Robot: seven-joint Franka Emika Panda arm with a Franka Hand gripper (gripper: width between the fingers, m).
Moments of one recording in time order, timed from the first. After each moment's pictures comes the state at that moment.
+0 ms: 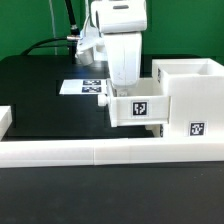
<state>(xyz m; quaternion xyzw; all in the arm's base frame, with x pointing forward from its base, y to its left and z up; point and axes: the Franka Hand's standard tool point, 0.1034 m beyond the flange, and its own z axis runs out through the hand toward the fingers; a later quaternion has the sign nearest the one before) 0.543 -0.005 0.054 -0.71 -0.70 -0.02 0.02</state>
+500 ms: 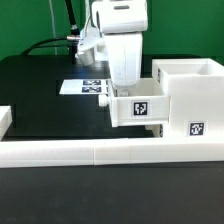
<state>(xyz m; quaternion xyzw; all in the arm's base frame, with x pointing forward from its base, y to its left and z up) 0.544 -0.003 0.054 -0.71 -0.70 -0.02 0.02</state>
